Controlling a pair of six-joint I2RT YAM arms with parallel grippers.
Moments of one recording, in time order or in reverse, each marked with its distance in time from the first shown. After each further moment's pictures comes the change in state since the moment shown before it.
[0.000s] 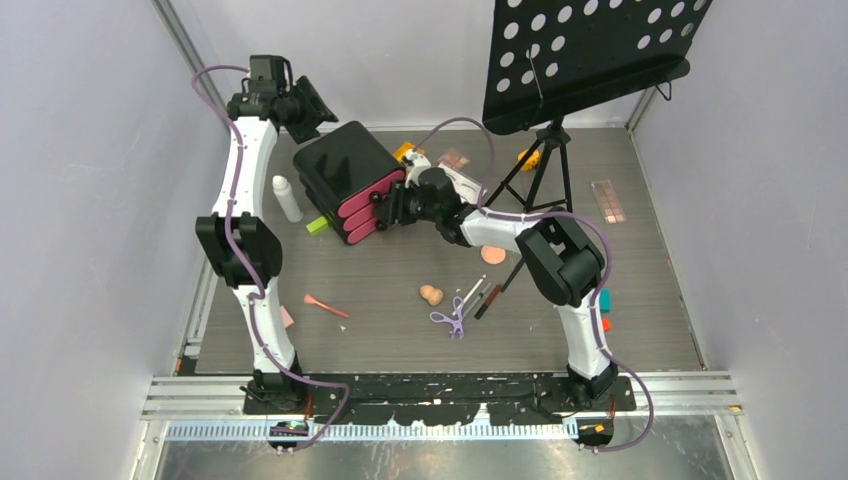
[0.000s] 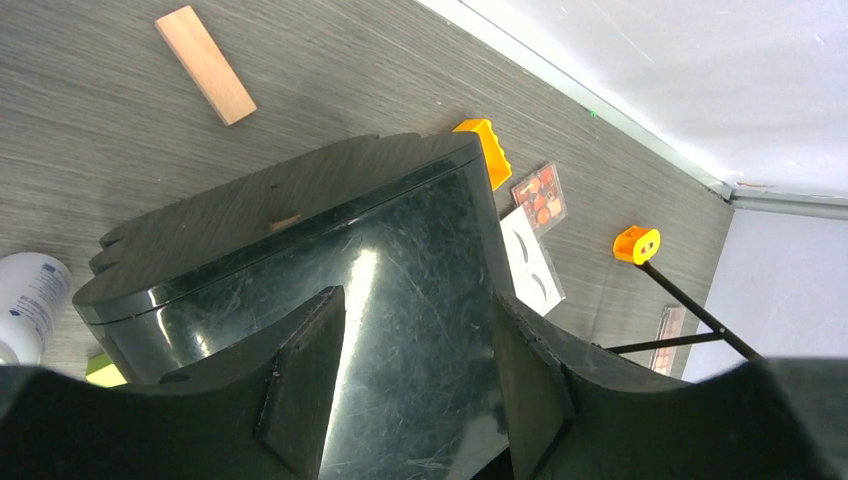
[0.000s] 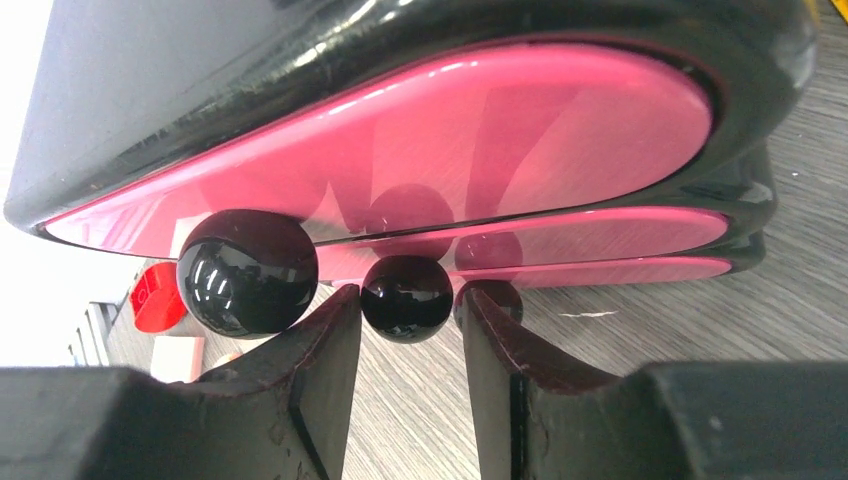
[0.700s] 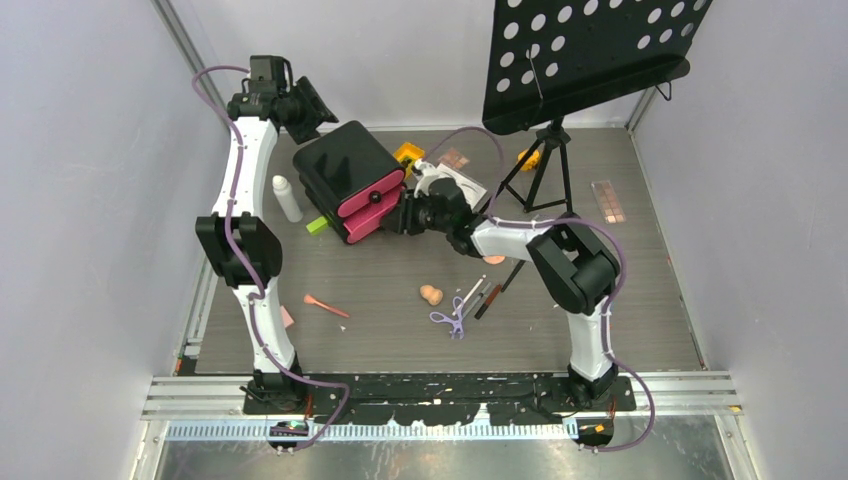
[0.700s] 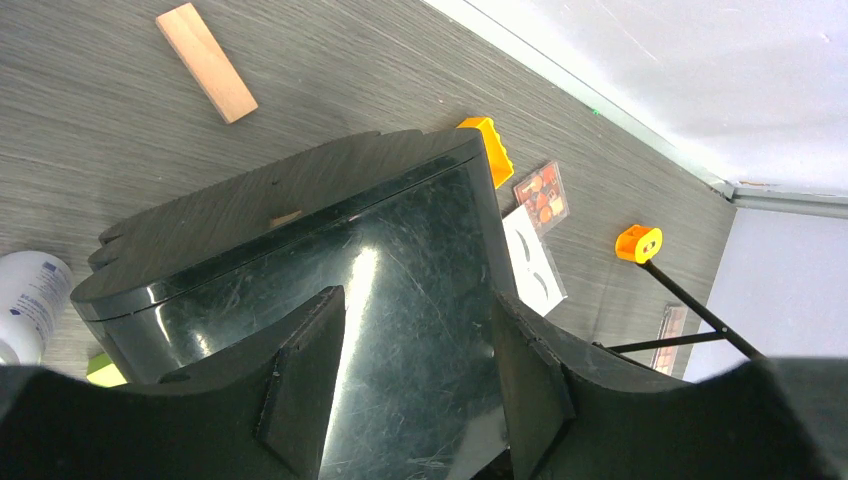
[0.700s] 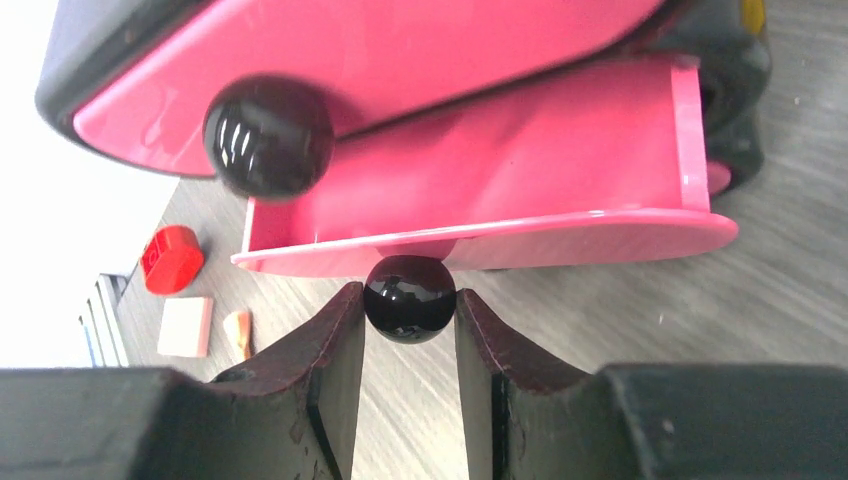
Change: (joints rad) left arm 0.000 0.000 -0.008 -0.001 0.000 0.002; right arm 0.000 -0.074 -0.138 0.077 -0.014 0.009
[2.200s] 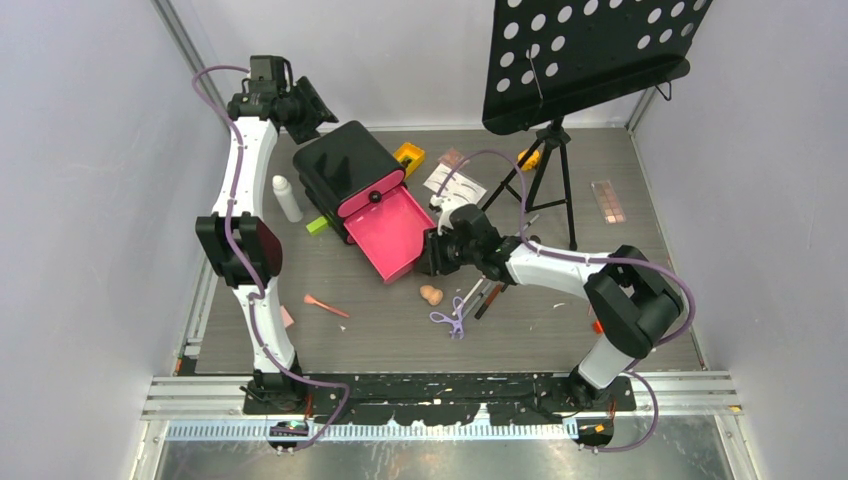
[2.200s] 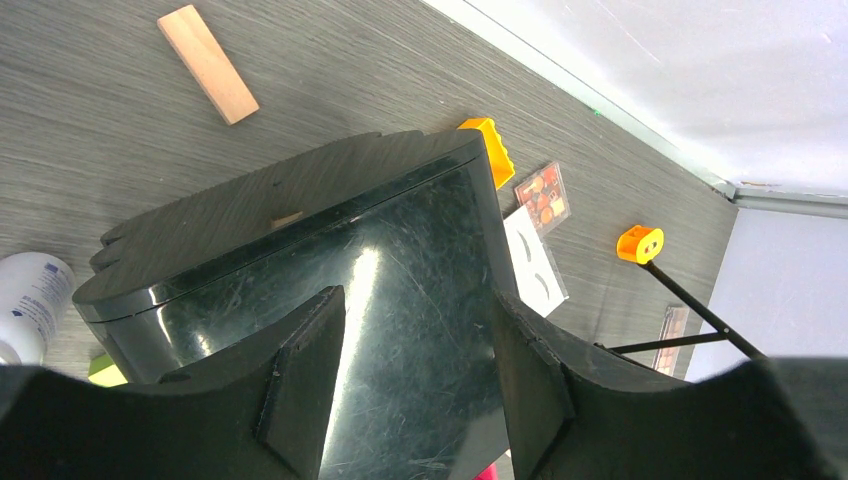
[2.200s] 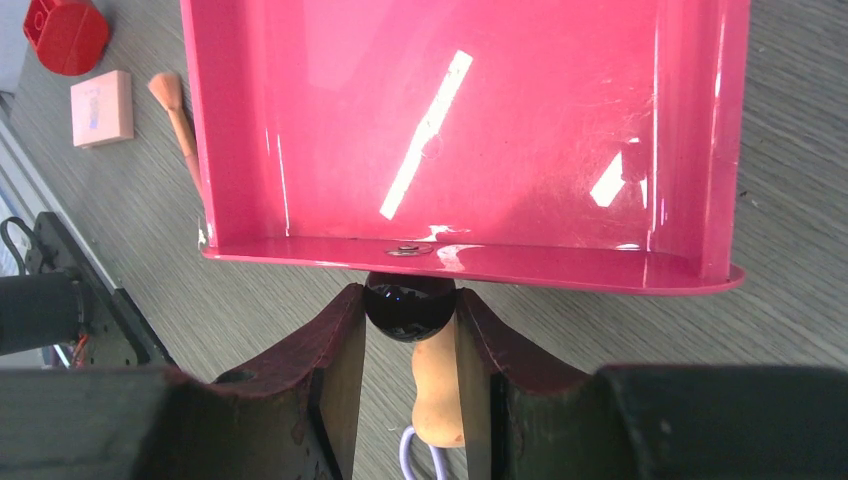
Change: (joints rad) left arm 0.000 0.001 0.000 0.002 -0.002 0.003; right arm 0.033 -0.391 -0.337 -0.352 0.021 -0.134
